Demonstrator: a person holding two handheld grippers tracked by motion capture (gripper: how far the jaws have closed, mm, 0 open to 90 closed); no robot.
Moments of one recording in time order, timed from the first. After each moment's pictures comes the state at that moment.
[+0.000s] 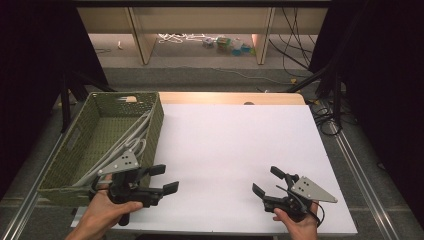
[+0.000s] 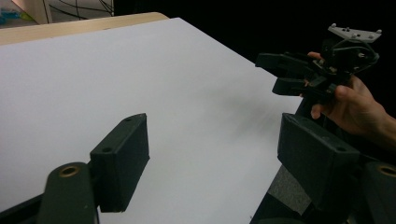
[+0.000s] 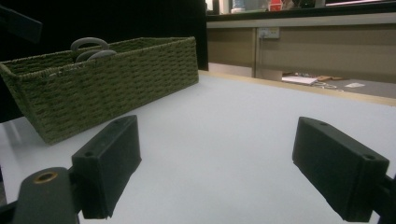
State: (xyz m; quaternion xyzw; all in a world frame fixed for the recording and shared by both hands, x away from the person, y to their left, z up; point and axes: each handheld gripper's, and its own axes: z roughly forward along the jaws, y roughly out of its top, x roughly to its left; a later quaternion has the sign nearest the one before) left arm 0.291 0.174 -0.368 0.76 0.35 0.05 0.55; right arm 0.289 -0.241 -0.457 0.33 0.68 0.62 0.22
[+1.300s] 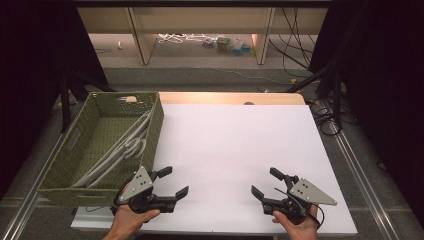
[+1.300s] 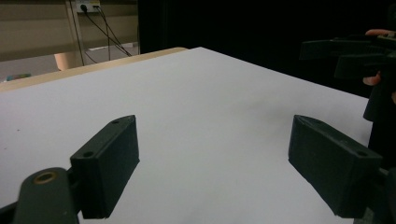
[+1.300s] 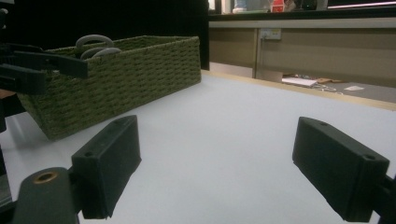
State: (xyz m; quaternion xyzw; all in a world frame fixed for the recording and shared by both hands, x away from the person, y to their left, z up) left arm 0.290 0.166 -0.450 0.72 0.30 0.17 0.60; right arm 0.283 -0.239 -0.453 0.32 0.69 0.61 0.23
